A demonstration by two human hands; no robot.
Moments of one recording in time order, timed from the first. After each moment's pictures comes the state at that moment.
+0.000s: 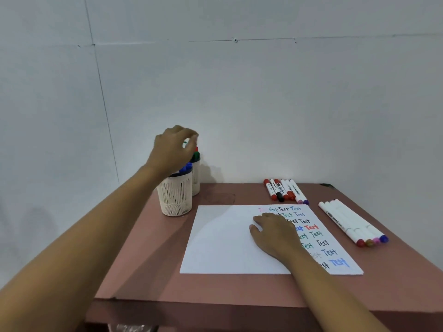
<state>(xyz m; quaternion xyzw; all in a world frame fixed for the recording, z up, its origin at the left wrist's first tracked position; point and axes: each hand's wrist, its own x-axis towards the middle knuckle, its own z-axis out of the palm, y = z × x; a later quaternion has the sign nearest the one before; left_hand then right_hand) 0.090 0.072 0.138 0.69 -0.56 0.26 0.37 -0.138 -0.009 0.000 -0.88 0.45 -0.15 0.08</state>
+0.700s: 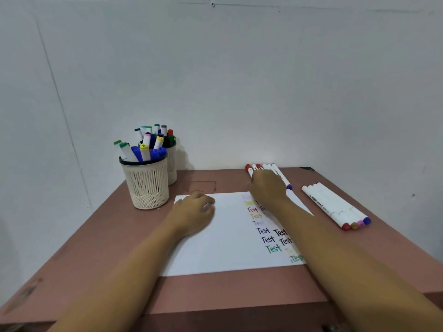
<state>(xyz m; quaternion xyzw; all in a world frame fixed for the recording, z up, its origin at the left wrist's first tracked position) 0.048 0.025 -0.013 0.75 -0.63 -0.02 0.22 -0.116 -0.084 0.028 -0.83 0.51 -0.24 0.00</state>
